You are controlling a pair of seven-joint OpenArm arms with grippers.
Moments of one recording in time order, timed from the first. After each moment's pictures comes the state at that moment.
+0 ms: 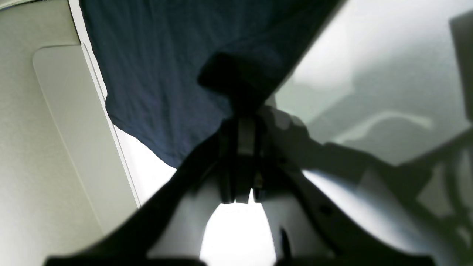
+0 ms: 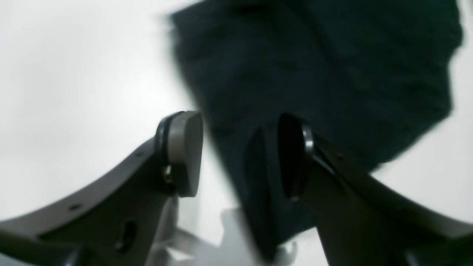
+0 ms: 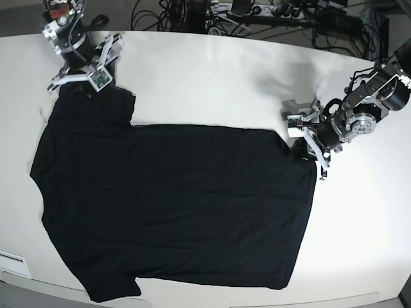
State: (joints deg) left arm -24.5 -55.5 68.1 85.9 20.2 -14.4 7.6; right arm -35.5 28.1 -2.6 113.5 -8.4 17.5 -31.5
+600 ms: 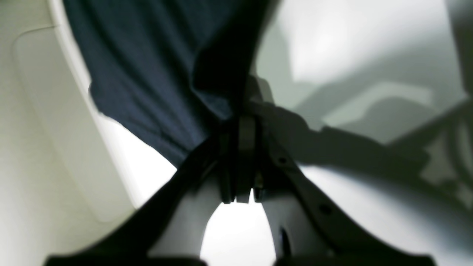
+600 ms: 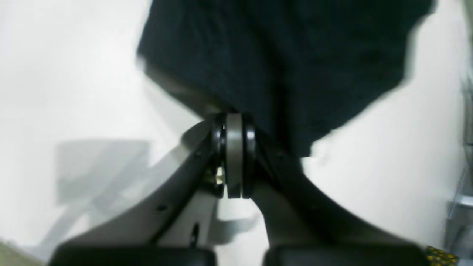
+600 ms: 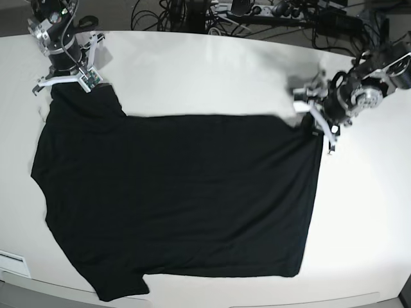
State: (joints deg) left arm -20.4 -65.7 69.4 103.0 19.1 -9.9 20.5; right arm -39.7 32.9 -2.6 123.1 -13.0 9.0 -40.3
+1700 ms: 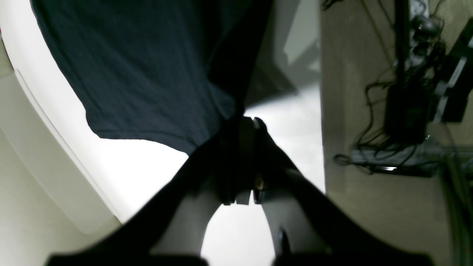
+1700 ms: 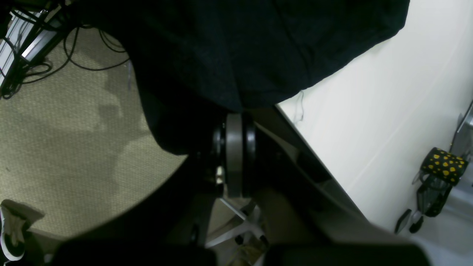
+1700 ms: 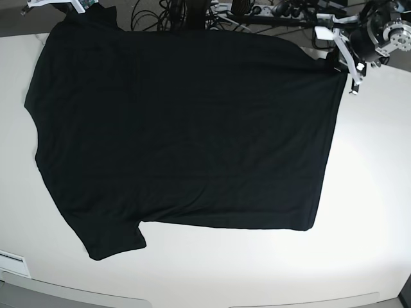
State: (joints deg) left arm -2.3 -90.5 69.2 134.5 20.7 -9.2 31.5; right arm -74.6 33.3 -2.5 133.3 -24.2 -6.8 -45.3
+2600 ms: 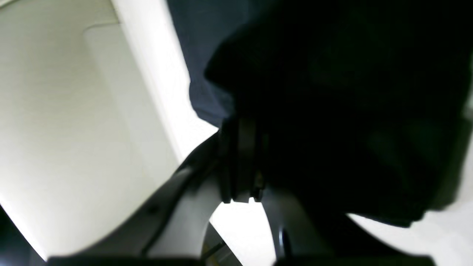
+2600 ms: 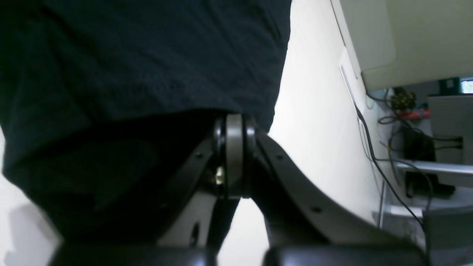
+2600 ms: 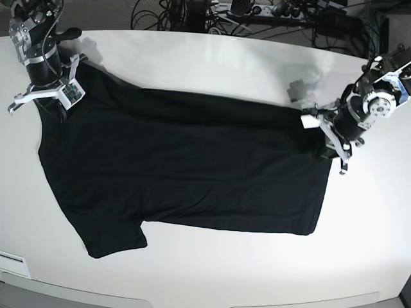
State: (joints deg) left arm -27.0 -68.4 68.9 106.9 21.8 -6.7 22.1; right arm -37.5 39.5 2.2 127.6 -11.7 4.8 -33.9
